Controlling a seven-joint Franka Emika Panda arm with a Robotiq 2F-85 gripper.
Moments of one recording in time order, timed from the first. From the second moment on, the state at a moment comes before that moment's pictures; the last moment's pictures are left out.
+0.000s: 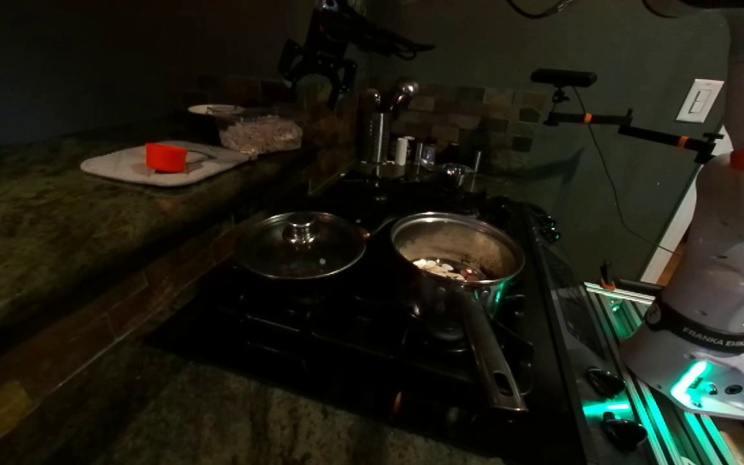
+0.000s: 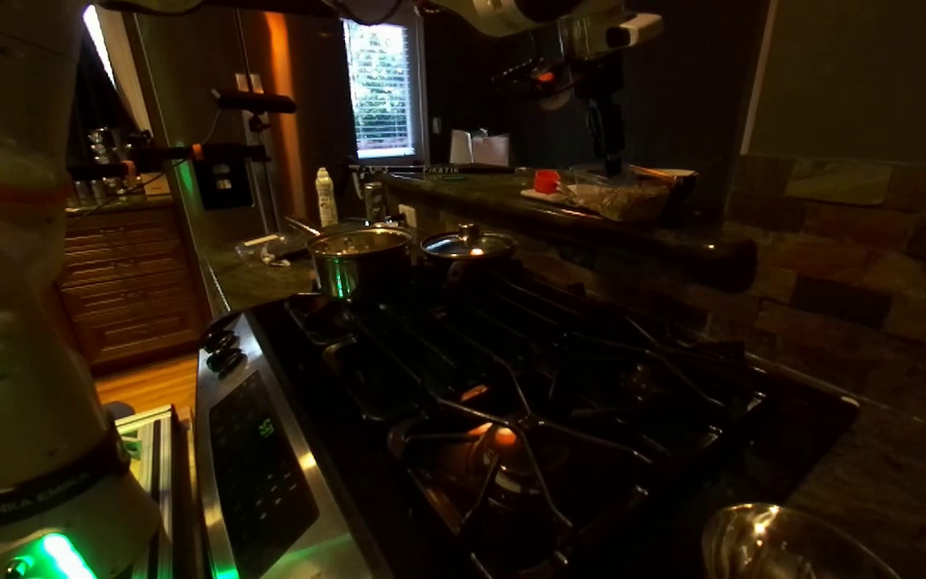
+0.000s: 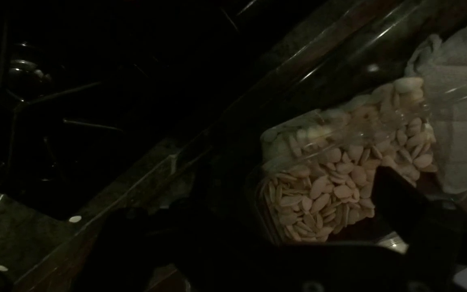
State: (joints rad) arm -0.05 0.35 -0.06 -1.41 0.04 2.10 0.54
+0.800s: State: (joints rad) arm -0.04 0.46 -0.09 -1.33 0.05 2.11 0.57
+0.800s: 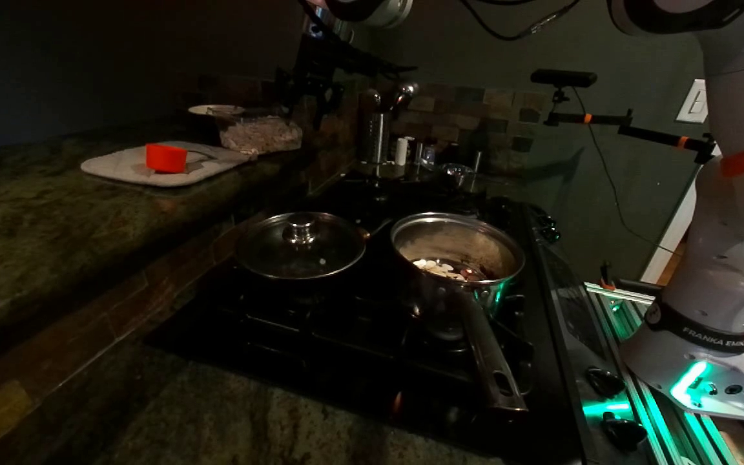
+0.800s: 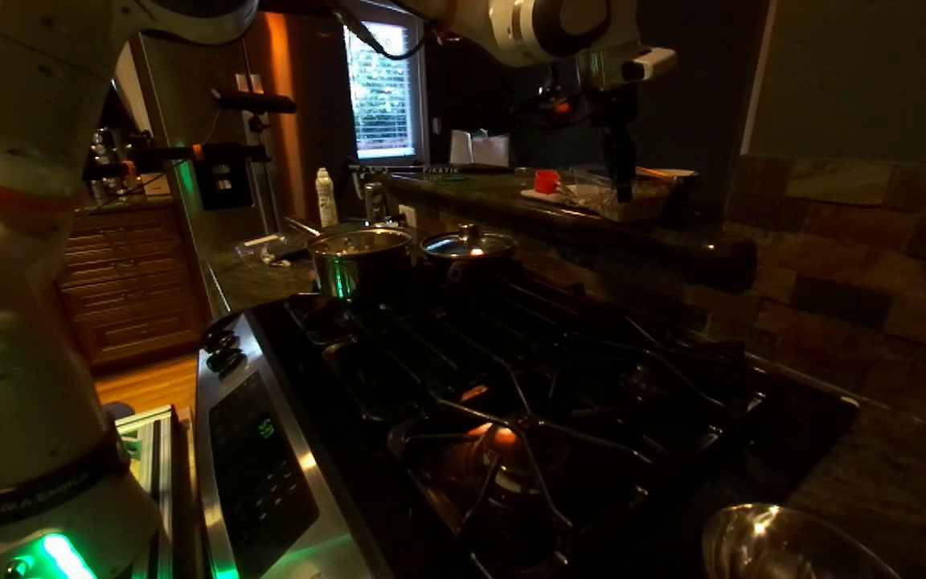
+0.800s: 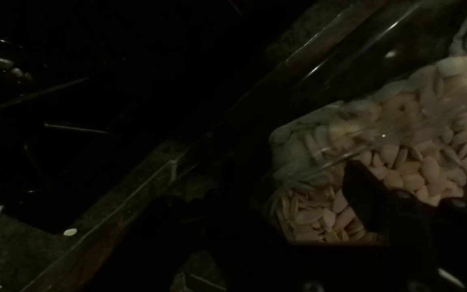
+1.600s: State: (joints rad) arm -0.04 0.47 -0.09 -1.31 0.09 2.11 0.57
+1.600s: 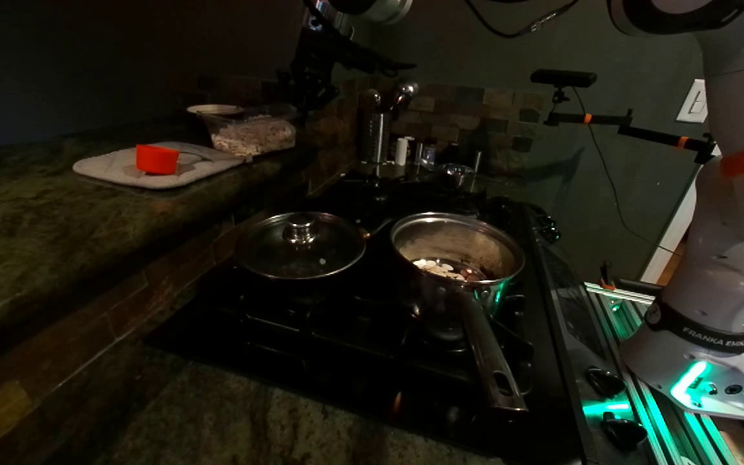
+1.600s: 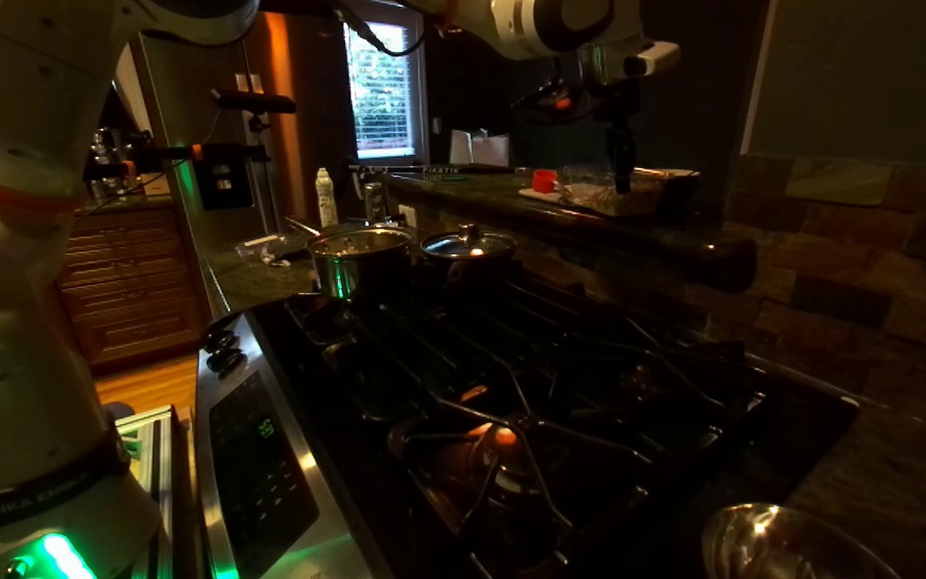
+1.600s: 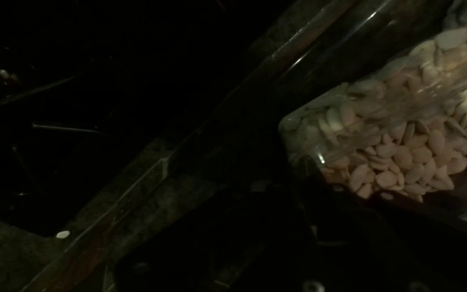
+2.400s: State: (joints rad) arm -0.06 0.44 -0.09 -1.32 0.21 2.11 0.53
